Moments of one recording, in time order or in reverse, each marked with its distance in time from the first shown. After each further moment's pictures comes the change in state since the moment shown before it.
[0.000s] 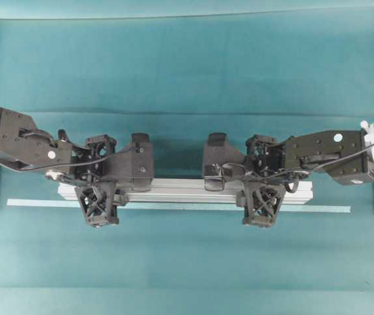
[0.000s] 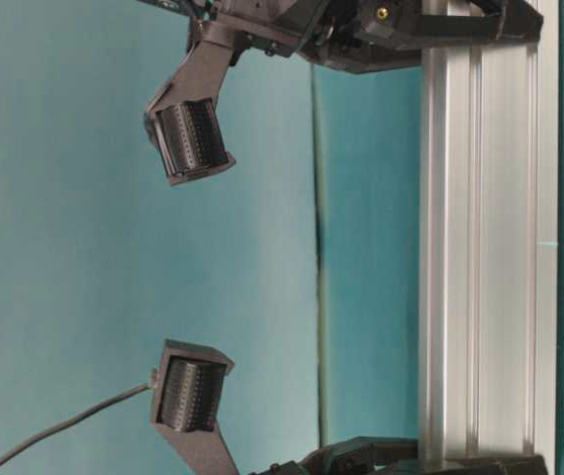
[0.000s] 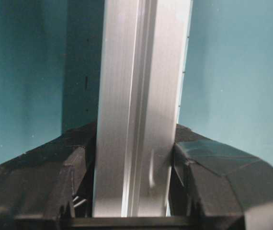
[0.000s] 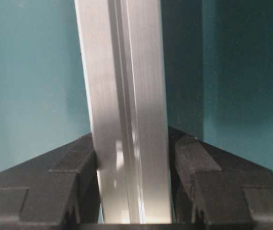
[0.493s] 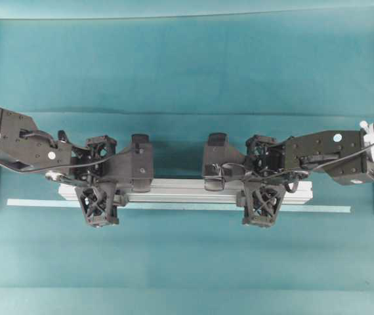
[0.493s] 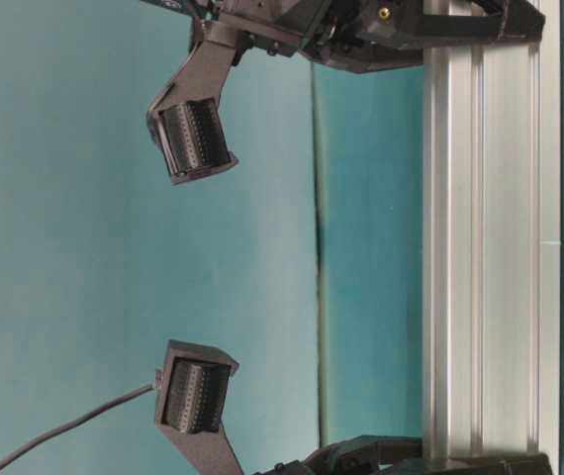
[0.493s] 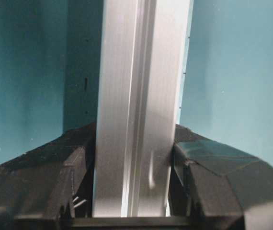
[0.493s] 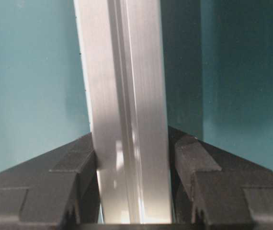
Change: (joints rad) left arm 0.002 0.005 0.012 -0.003 -0.051 0.012; right arm -0.003 0.002 0.005 0.000 -0.002 0.000
